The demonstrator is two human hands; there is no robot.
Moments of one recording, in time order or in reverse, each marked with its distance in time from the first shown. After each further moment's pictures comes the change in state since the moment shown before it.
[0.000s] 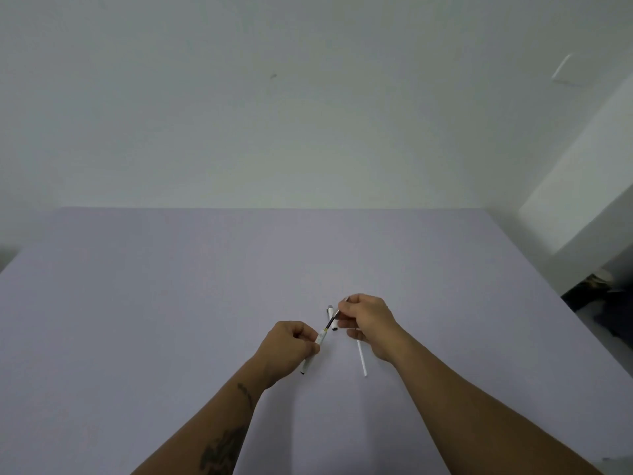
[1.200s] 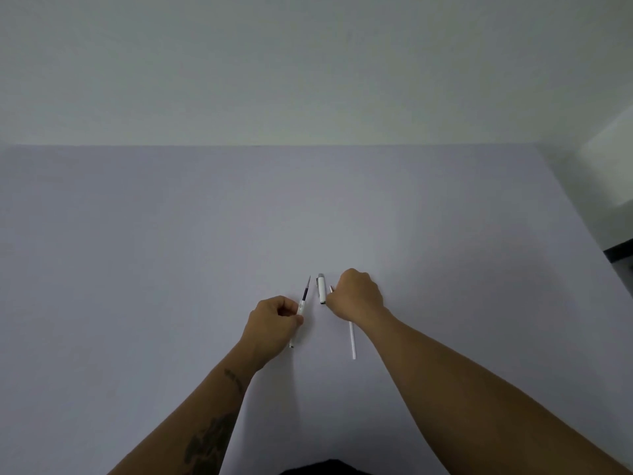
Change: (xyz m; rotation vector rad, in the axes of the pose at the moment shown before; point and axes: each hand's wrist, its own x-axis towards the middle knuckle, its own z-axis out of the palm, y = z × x) left_hand 0.058 -0.016 0.032 -0.005 0.202 -0.209; right_hand 0.104 0.039 0.001 -0.935 0.023 -0.053
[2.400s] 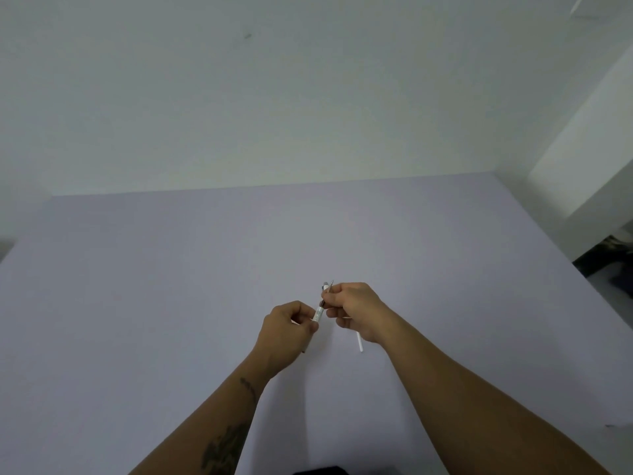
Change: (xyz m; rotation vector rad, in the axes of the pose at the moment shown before) left_hand -0.063 0.005 -0.017 0.062 -0.002 0.318; right_hand -0.092 -0.017 -0.026 0.963 -0.218 0.078
